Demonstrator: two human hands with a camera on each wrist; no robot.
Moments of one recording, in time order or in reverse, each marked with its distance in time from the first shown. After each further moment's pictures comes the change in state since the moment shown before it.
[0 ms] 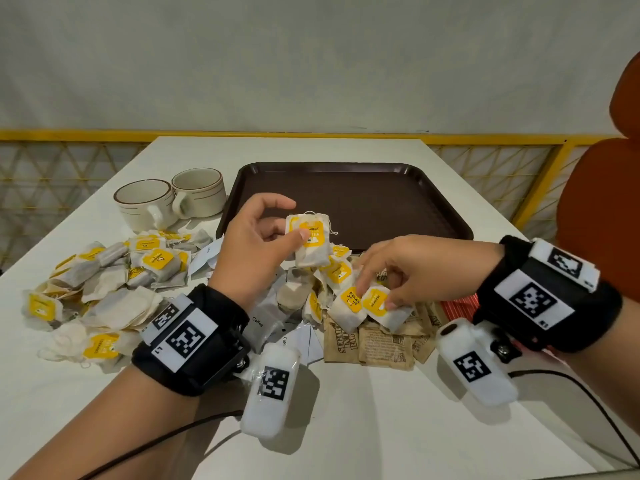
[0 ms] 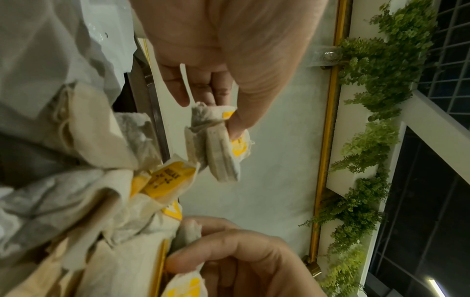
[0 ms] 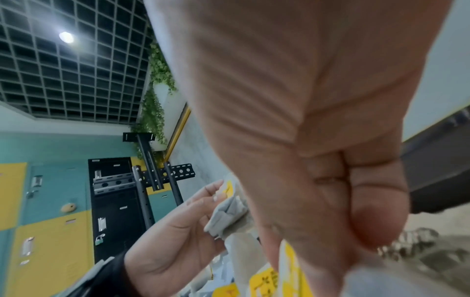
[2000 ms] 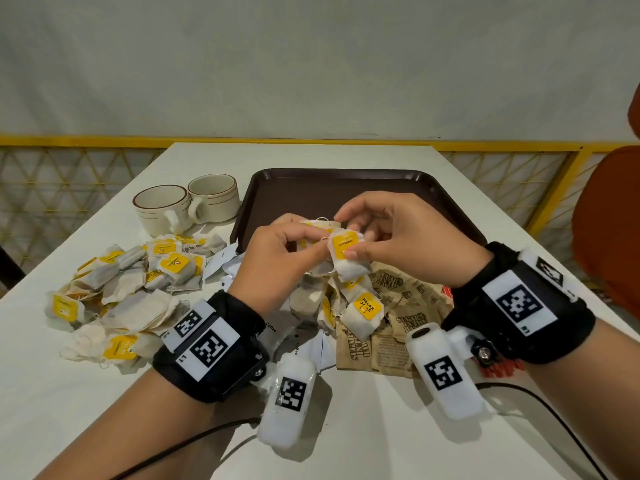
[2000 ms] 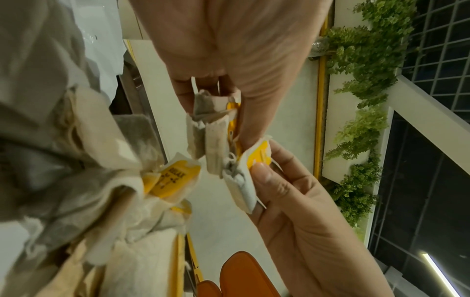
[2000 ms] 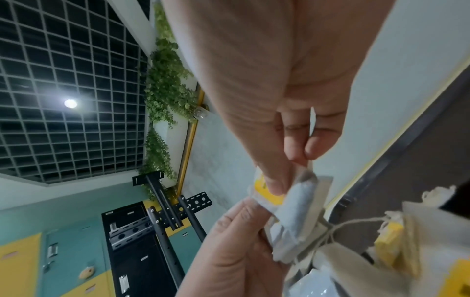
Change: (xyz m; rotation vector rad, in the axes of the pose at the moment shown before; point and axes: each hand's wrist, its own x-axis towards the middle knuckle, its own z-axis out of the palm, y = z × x) left_hand -0.001 0.005 0.004 0.160 -0.062 0.077; right_hand 0.022 -0.027 -0.003 0.454 0.571 -0.127
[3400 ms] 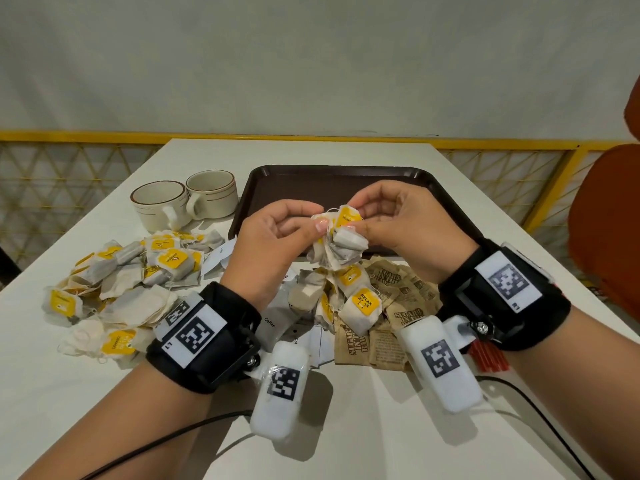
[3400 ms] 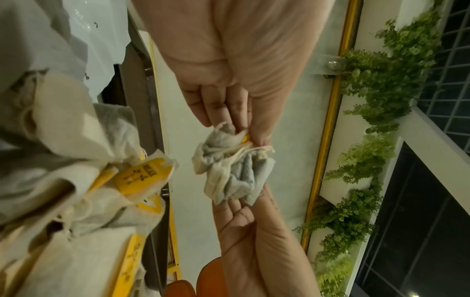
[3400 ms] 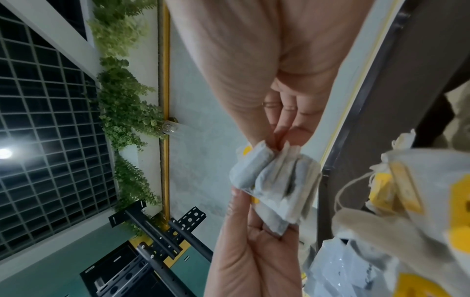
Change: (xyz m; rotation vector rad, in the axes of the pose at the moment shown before) left_hand 0.000 0.007 -0.001 -0.316 0.030 -0.112; right_hand 0.007 0.012 0.009 0.455 0.195 0.136
